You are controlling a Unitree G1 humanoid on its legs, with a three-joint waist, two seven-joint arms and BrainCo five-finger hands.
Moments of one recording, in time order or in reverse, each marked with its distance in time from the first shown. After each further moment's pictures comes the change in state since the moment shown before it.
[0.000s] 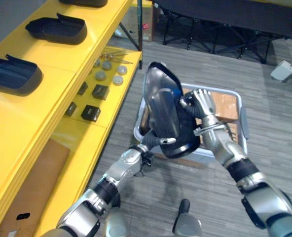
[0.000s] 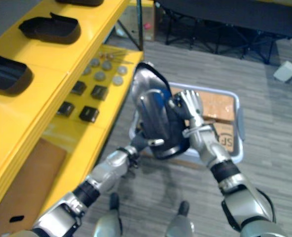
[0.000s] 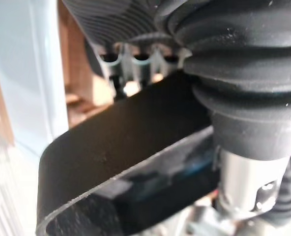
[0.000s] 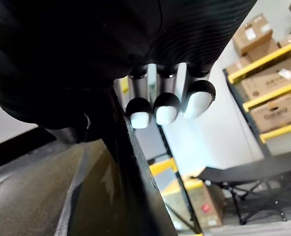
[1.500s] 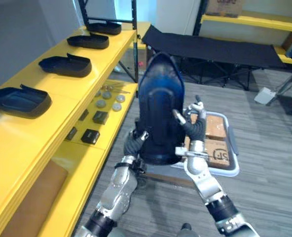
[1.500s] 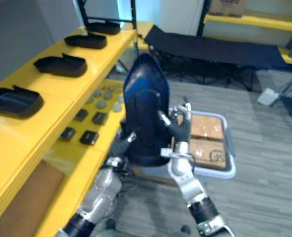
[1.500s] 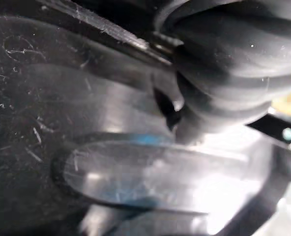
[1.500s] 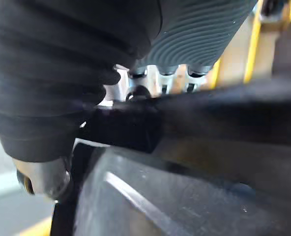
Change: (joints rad) left arm 0.427 -0.094 0.243 -0.460 0.156 -0.201 0.291; right arm 0.501 0.304 -0.104 -0.528 0.577 -0.208 -0.040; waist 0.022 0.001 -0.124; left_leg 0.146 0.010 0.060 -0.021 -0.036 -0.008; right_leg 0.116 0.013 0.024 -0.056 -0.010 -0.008
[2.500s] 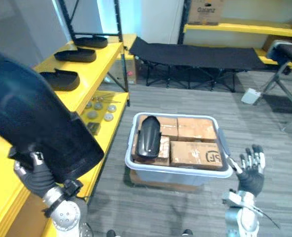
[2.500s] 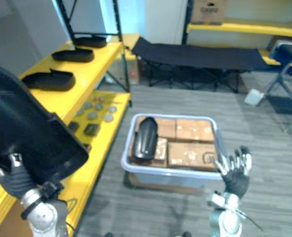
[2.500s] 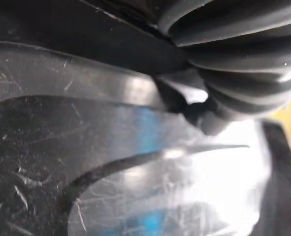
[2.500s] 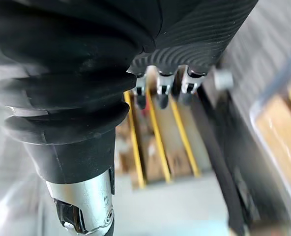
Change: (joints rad) left arm 0.400 -0.087 0.572 -0.352 0.350 -0.290 0.328; right arm 0.410 0.087 -0.292 -0.018 0.455 -0.109 0.415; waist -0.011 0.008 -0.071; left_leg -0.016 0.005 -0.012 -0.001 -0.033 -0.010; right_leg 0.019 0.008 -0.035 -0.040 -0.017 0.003
